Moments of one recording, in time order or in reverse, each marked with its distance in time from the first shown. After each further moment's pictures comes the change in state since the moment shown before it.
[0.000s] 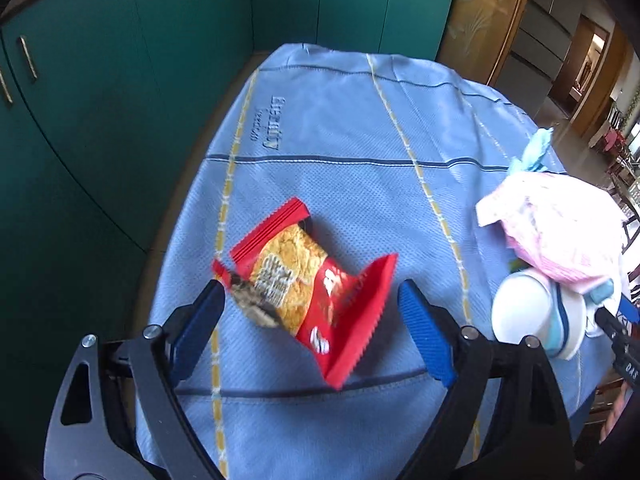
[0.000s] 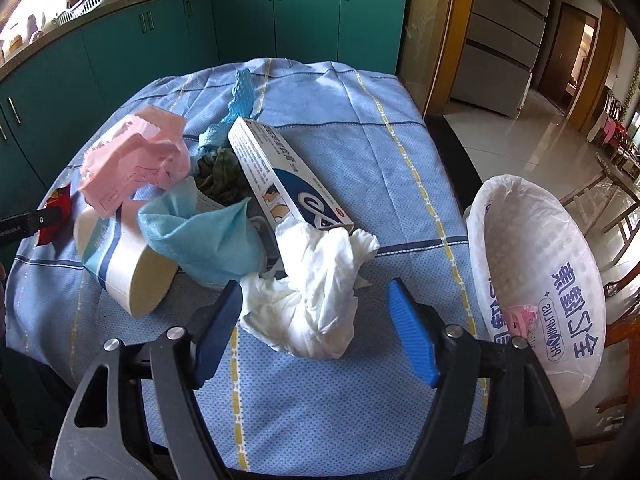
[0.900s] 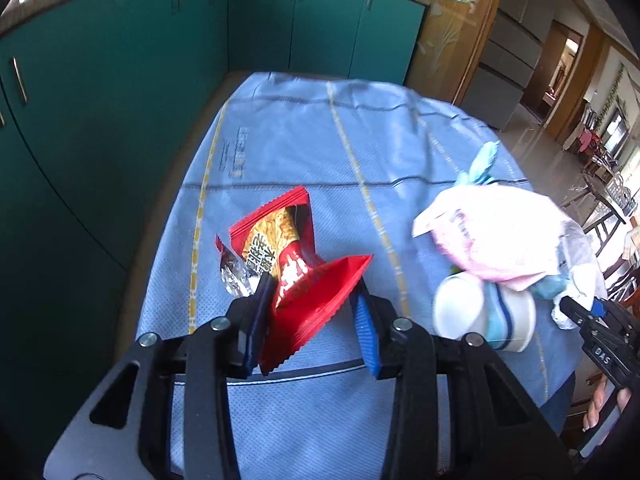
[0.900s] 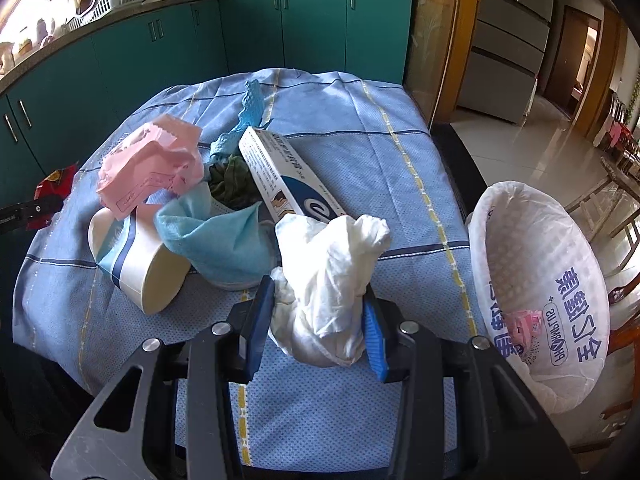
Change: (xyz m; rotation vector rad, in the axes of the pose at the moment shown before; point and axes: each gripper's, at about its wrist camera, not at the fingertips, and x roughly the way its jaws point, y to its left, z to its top) left arm -0.049 -0.022 -0.004 0.043 -0.089 -0.095; right arm -0.013 -0.002 -0.001 -0.002 -0.044 0.039
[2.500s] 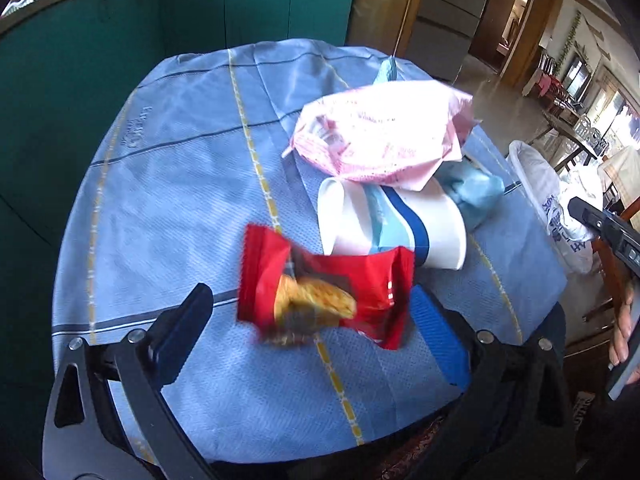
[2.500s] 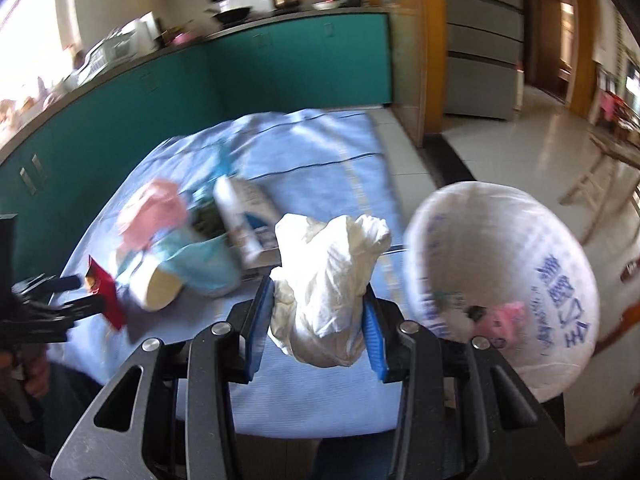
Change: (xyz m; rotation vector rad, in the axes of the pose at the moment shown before) left arm 0.012 -0.078 -0.045 0.166 0.098 -0.110; right arm -0.049 -0.049 -0.011 0.095 -0.103 0.075
